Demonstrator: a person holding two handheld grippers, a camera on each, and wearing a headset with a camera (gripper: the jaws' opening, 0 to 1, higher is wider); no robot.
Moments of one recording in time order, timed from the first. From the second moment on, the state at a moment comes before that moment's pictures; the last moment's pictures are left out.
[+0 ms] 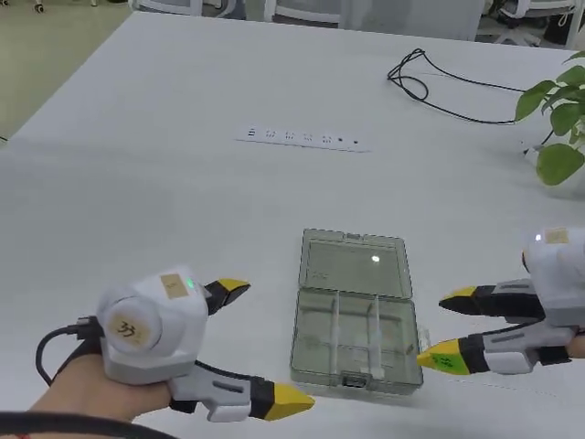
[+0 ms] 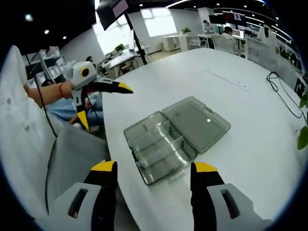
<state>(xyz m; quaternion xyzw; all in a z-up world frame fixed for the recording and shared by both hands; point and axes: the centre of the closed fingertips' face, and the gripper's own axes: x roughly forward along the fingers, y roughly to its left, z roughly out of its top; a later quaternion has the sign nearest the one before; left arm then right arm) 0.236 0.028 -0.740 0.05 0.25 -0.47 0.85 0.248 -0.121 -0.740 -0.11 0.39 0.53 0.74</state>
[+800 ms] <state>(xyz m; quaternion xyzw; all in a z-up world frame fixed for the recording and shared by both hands) 0.238 0.032 -0.753 0.05 0.26 -0.48 0.84 0.263 -0.182 -0.822 -0.37 0.40 0.58 0.60</state>
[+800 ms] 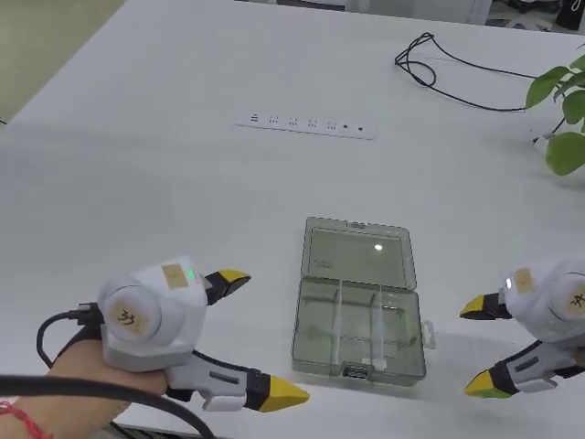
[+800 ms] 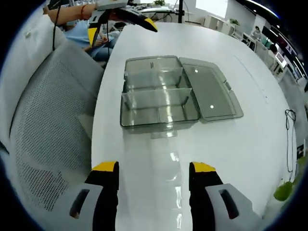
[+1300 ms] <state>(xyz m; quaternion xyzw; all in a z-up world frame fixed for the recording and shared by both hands) 0.238 0.034 -0.754 0.05 0.26 -0.48 0.84 0.269 -0.192 -0.850 -0.42 0.40 0.59 0.56</state>
